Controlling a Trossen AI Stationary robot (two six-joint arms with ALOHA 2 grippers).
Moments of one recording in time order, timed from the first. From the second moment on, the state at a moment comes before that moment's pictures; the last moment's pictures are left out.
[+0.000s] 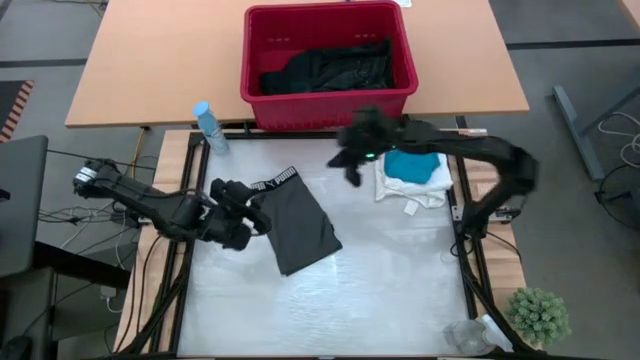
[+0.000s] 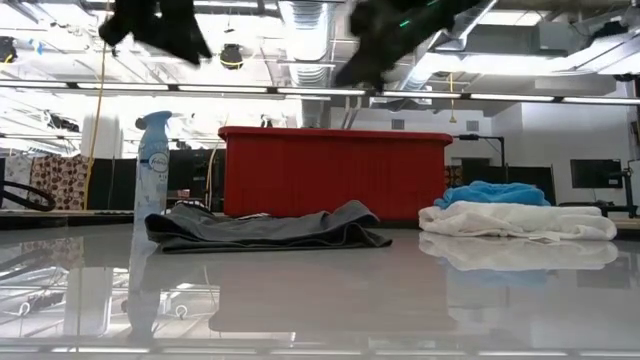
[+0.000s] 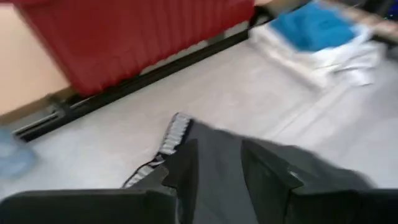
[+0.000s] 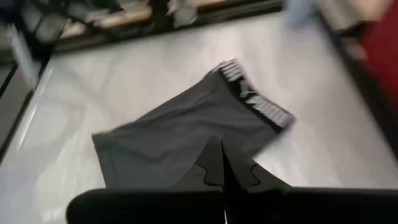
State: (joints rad) left arm -0.34 1.18 1.00 -0.83 -0.98 -0.99; right arm -0.37 1.53 1.38 -0.46 -0.34 -0.04
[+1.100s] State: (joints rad) left arm 0.23 1.64 0.82 -0.34 -0.59 -0.65; right arm -0.31 0.90 1.14 -0.44 0.03 0.15
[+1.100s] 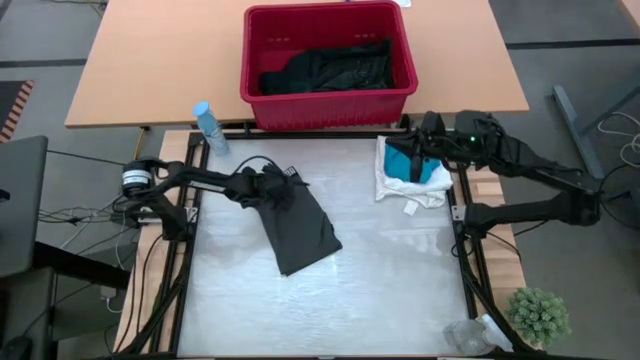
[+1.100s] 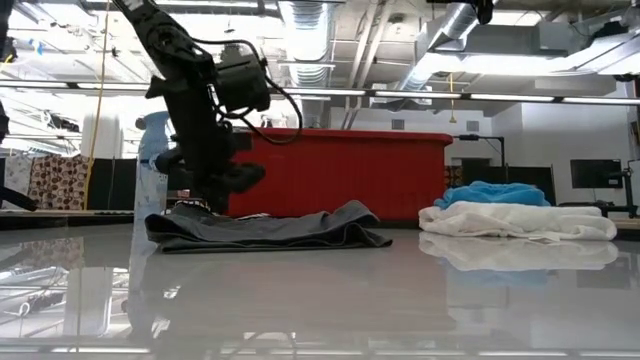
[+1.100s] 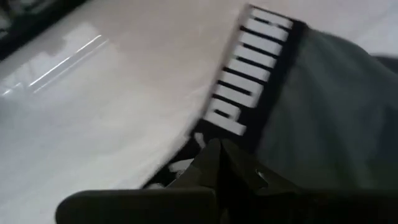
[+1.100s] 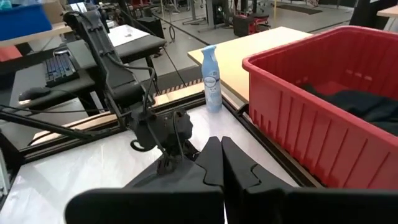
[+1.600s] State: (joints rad) left arm 0.16 1.79 0.82 0.01 -0.23 -0.37; right arm -0.28 0.89 1.14 -0.46 0.02 0.15
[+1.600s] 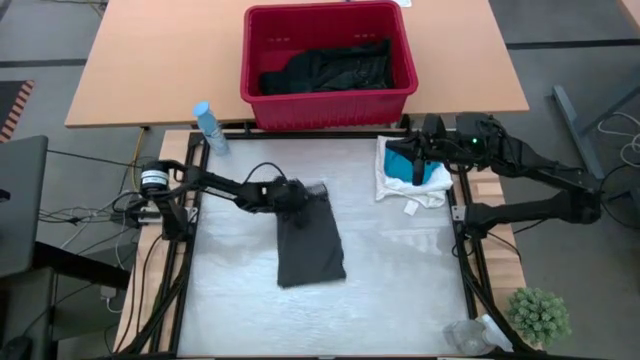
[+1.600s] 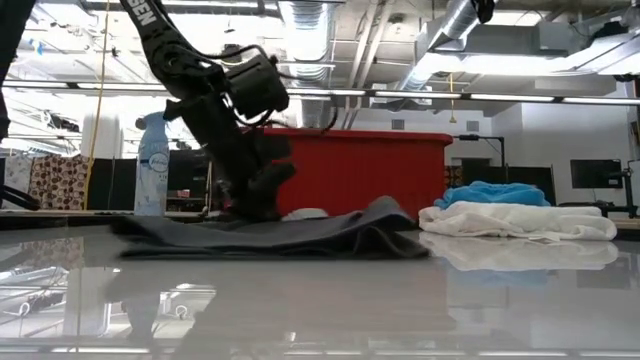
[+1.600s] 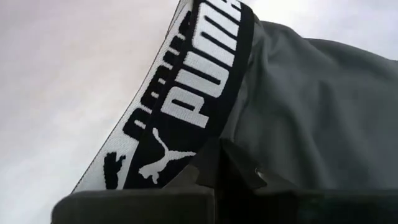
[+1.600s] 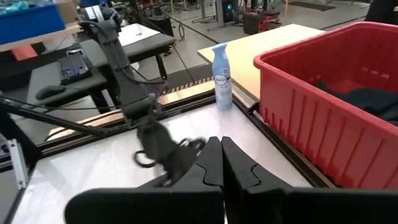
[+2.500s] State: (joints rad) left arm 0.07 1.42 1.04 -0.34 -0.22 -0.48; right arm -0.31 1.41 1.14 -0.75 -0.05 0.26
